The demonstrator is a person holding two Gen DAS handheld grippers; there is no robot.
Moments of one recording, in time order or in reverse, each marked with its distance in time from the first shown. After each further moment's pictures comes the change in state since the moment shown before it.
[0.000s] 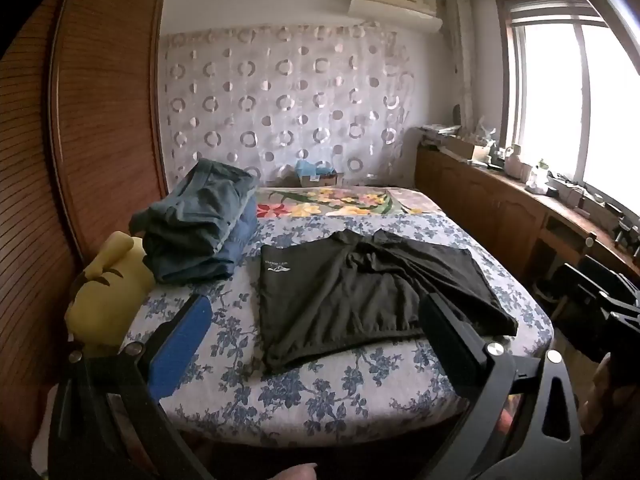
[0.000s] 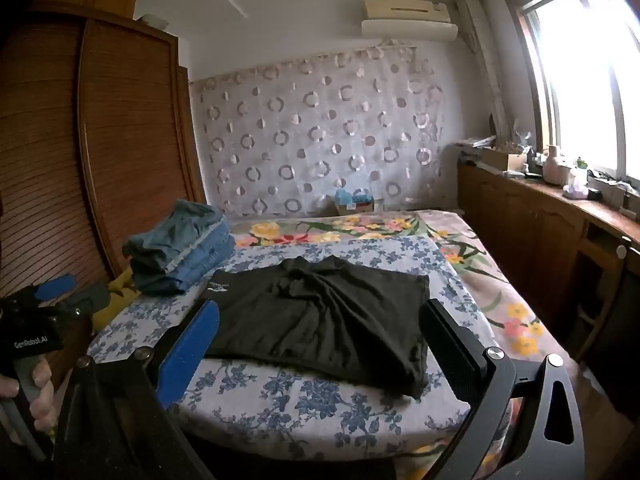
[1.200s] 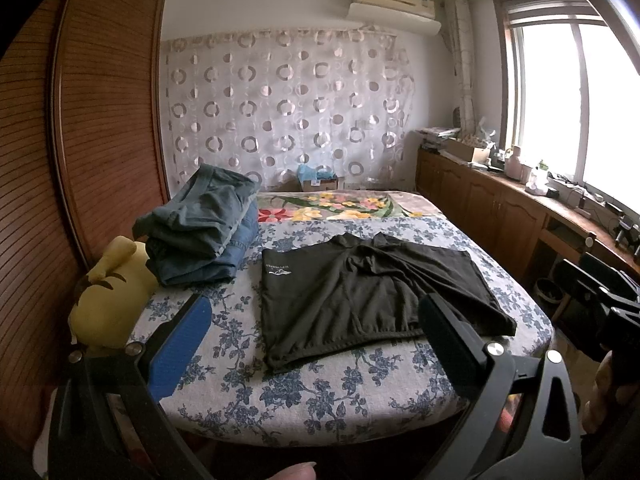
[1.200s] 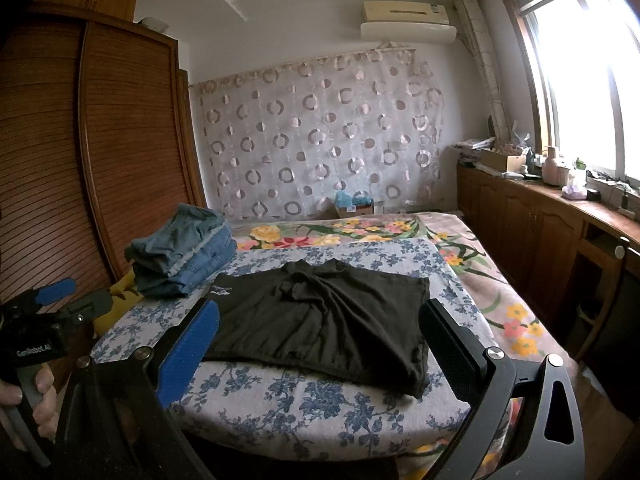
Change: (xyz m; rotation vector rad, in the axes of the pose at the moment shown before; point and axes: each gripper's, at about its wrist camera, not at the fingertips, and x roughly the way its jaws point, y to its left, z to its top) left arm 0.000 0.000 0.000 0.004 -0.005 0.002; right arm -0.004 0.002 0.000 0.005 -0.010 0.001
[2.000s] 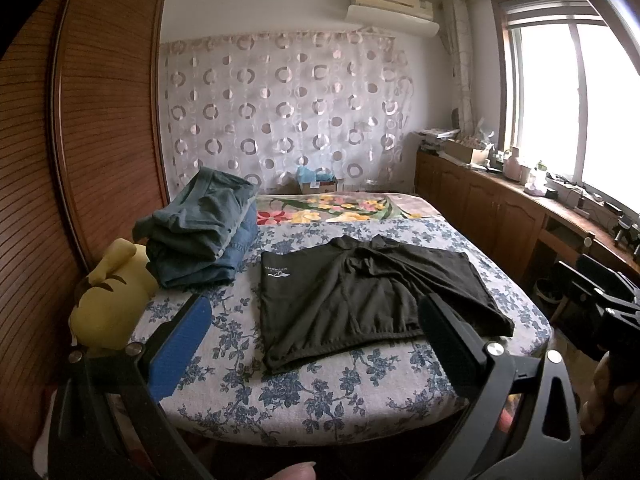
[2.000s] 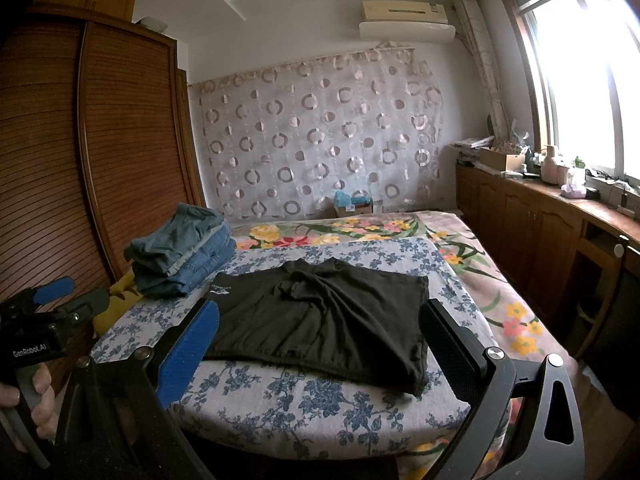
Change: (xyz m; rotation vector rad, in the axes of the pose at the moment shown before) left arm 0.000 0.000 0.000 0.003 -0.005 0.001; right arm -0.001 0.003 0.000 0.005 0.003 -0.003
